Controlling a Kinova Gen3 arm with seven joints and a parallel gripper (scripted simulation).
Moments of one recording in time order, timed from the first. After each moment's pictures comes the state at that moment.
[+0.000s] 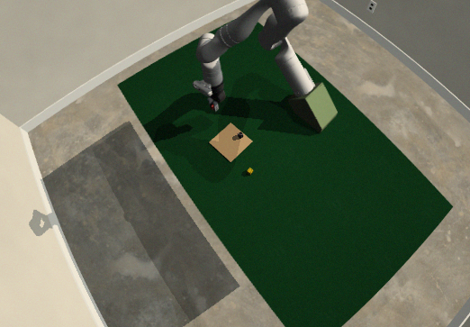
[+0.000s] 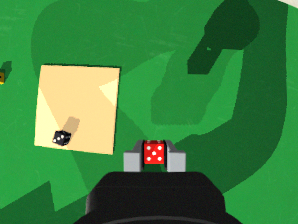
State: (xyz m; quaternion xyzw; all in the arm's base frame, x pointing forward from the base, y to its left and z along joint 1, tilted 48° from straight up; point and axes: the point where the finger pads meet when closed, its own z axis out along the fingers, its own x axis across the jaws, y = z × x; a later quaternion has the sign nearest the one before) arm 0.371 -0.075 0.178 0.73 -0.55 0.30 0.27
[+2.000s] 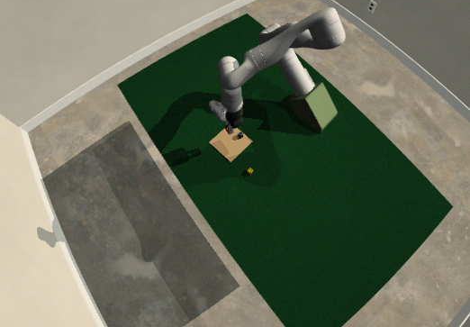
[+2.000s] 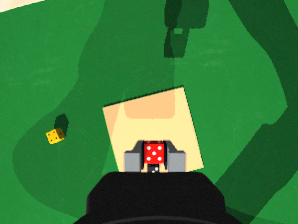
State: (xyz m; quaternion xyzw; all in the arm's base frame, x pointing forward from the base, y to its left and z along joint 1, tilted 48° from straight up) arm 0.387 0.030 0.086 0.63 -0.66 0.34 0.22
